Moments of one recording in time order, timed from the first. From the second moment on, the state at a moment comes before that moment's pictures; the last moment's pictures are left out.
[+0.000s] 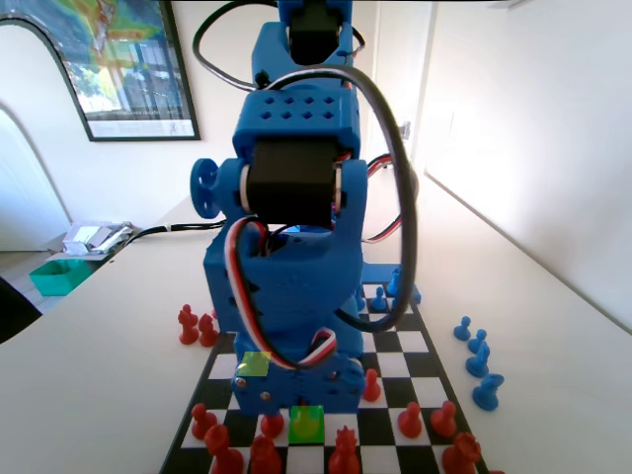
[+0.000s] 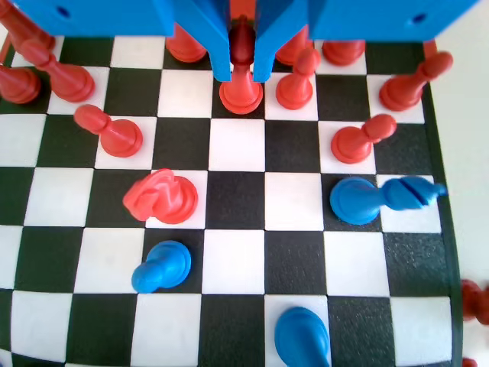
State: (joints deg) arm 5.1 55.3 80.4 60.6 -95.8
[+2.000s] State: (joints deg) arm 35.6 67.9 100.2 49.3 -102.7
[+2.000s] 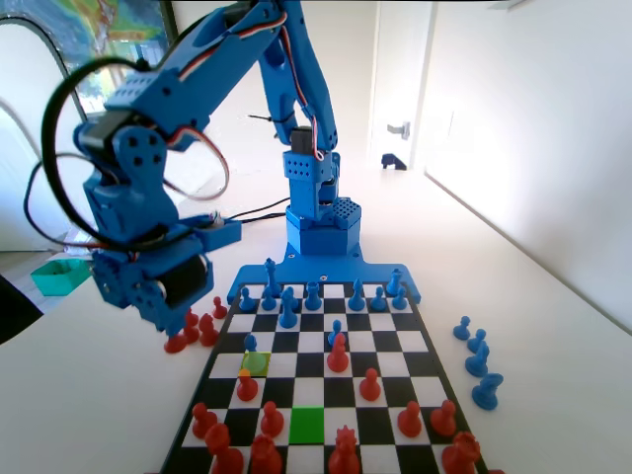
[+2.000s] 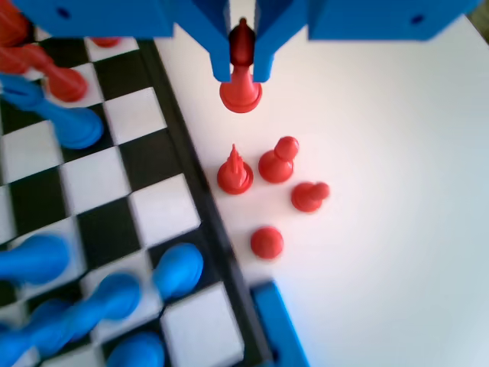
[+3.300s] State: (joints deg) arm 36.5 65.2 103.9 53.8 -113.3
